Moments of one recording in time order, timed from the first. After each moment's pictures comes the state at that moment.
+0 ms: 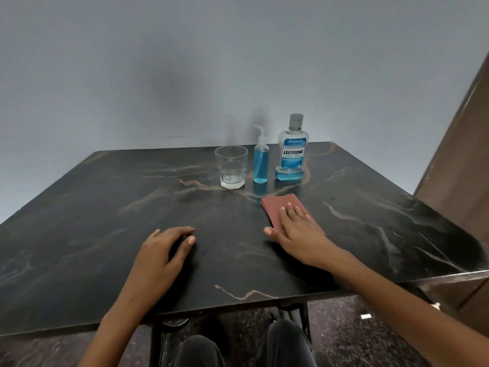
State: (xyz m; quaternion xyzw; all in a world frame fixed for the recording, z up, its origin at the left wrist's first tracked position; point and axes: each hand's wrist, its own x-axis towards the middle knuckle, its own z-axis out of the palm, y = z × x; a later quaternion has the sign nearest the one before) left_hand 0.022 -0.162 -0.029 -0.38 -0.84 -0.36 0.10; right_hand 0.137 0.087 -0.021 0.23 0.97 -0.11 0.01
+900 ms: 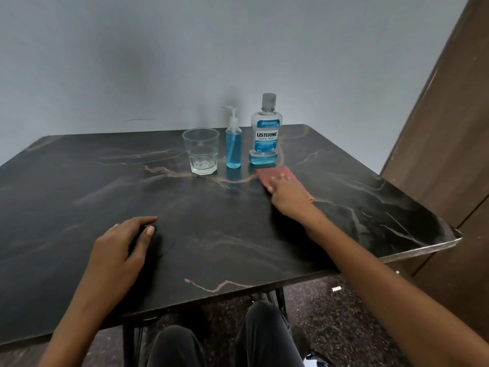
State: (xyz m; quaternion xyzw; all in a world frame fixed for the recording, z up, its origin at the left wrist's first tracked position) left_hand 0.025 -0.161 -0.026 -0.37 -0.85 -0.35 0.10; right_hand 0.109 0.138 -0.010 0.33 0.93 -0.12 -0.06
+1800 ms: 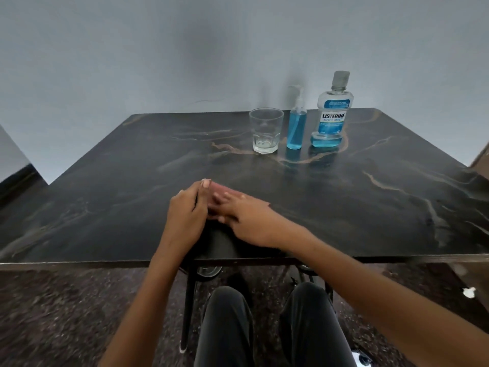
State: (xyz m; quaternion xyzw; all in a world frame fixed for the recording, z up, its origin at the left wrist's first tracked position) left_hand 0.020 -0.165 -0.031 -0.27 -0.84 -0.45 0.12; right_hand 0.088 -0.040 -0.011 -0.08 0.98 -0.17 -0.01
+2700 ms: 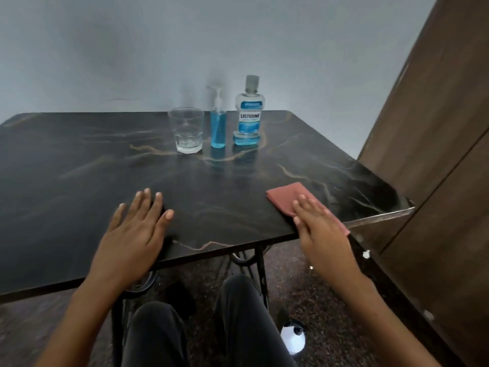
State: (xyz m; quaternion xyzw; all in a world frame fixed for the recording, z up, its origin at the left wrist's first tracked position) left_hand 0.054 -0.151 -0.046 -0.39 -0.90 -0.18 0.02; right_hand 0.272 0.060 -0.034 0.33 0.92 -0.10 -0.20
